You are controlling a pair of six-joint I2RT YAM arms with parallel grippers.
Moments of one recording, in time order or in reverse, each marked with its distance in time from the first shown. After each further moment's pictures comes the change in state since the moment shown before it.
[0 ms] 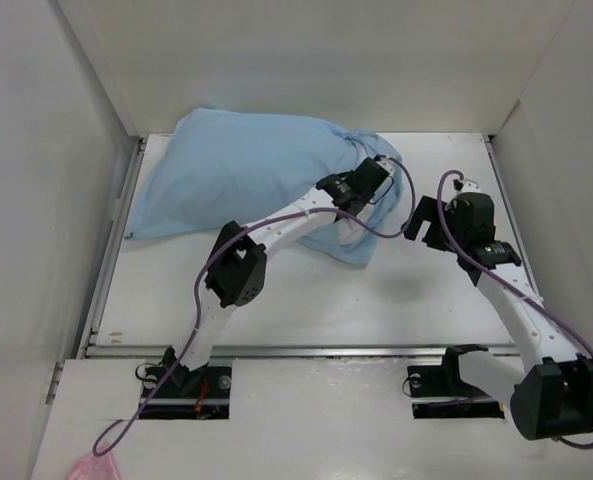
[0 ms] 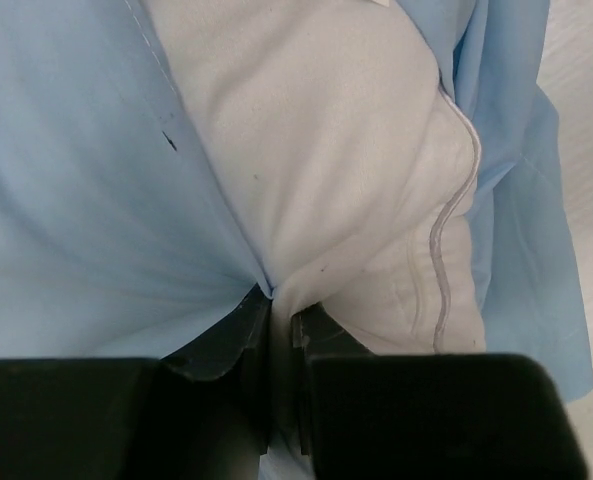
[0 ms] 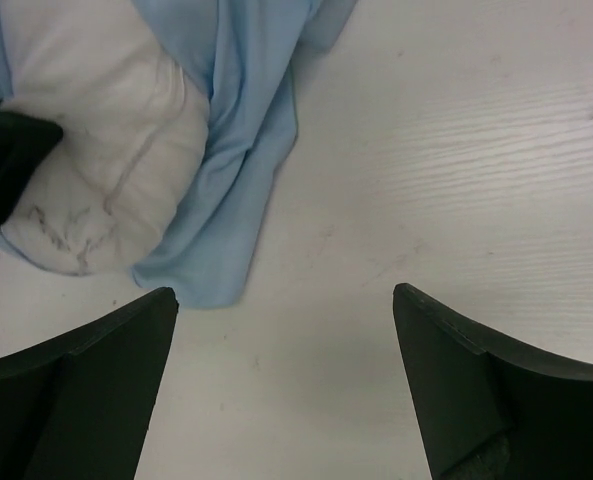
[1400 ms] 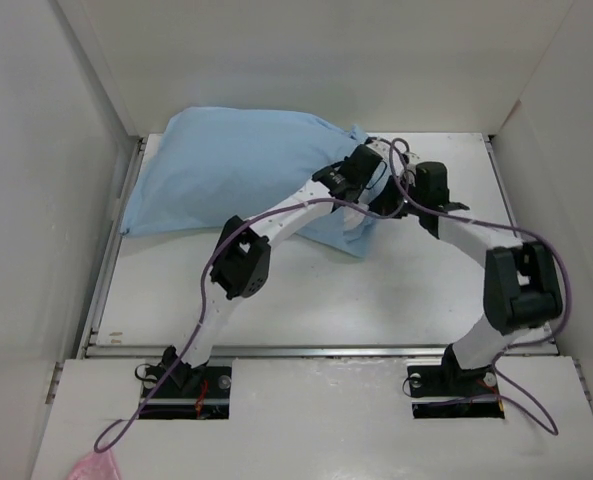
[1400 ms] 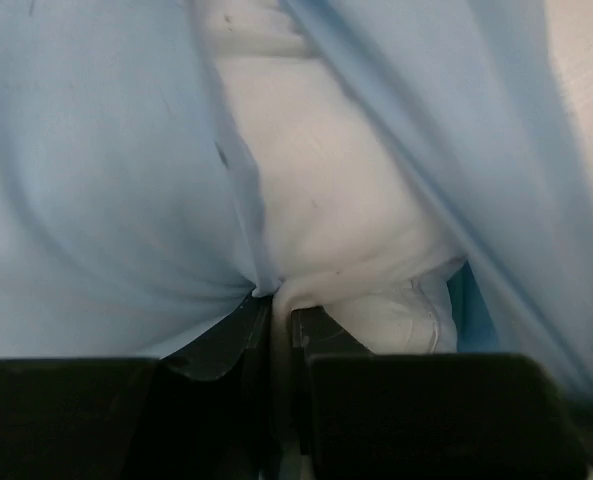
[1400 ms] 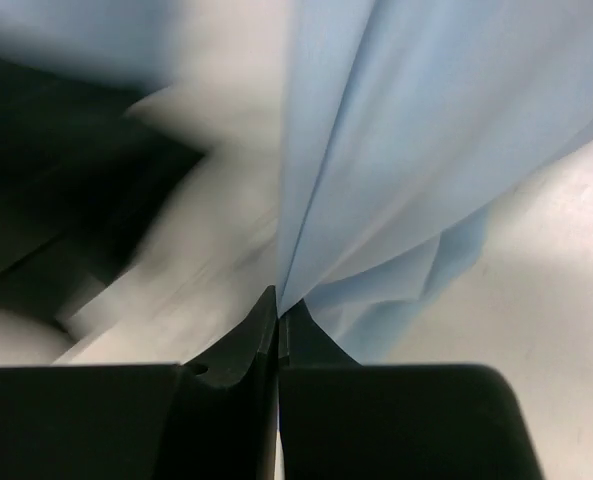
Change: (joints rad) left arm 0.079 0.066 0.088 0.106 0.022 -0.053; right arm 0.086 0.658 0.227 0.458 -0.358 -0.017
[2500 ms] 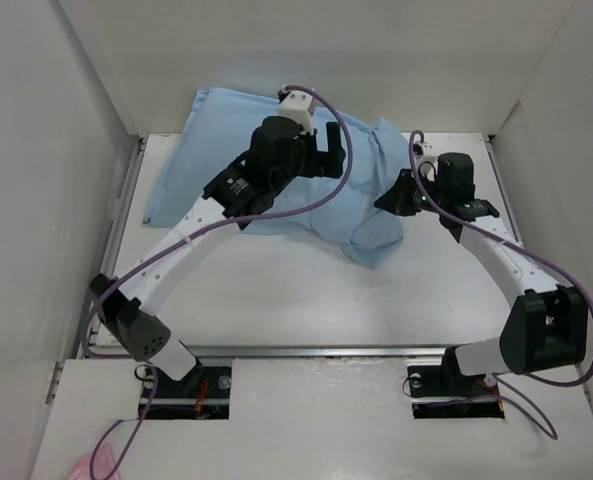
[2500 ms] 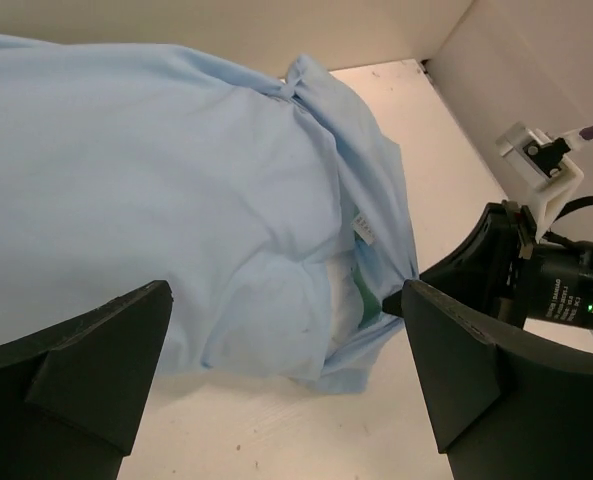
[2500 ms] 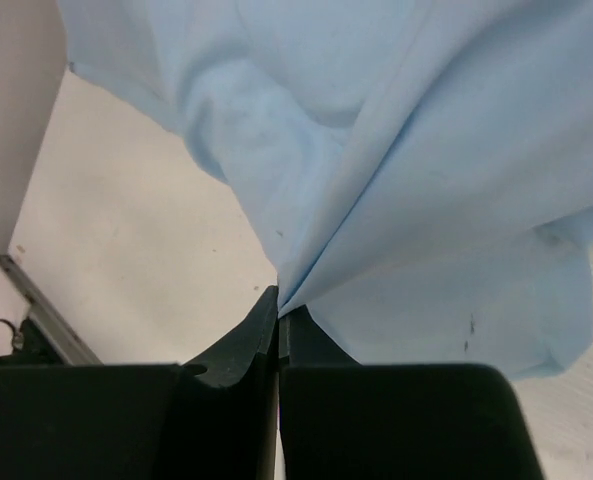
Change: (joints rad) left arm 0.053 -0.737 -0.457 0.192 0.175 -0.340; right arm -0.025 -0.314 0.027 -0.301 -0.134 -0.092
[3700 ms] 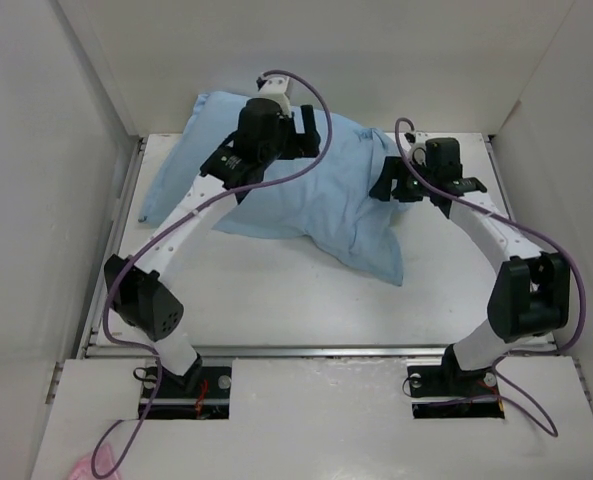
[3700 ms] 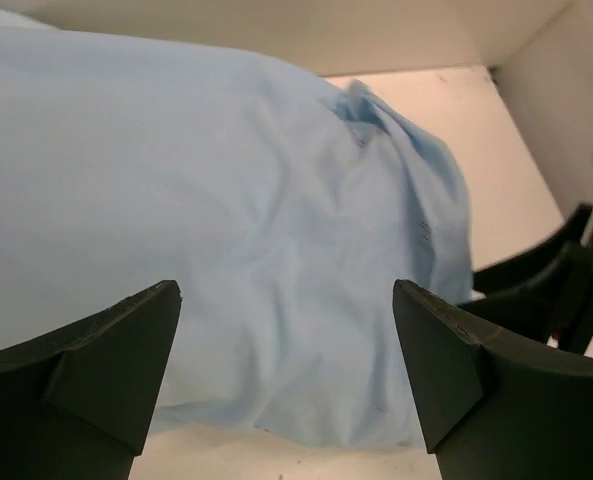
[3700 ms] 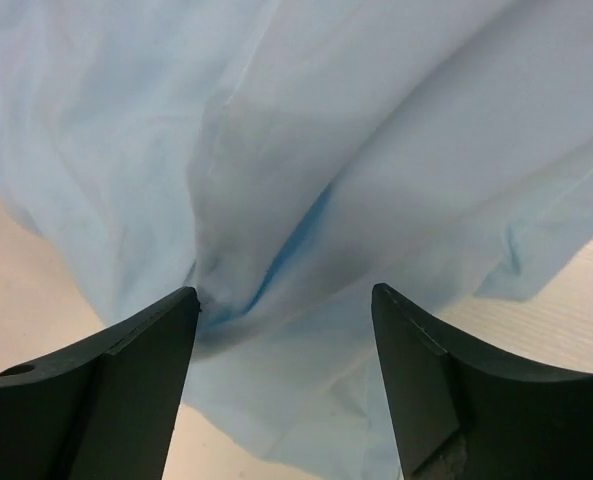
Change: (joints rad) left arm 0.204 0.099 0.019 0.028 0.095 -0.029; right arm 0.005 0.213 0.192 -0.079 0.187 -0.073
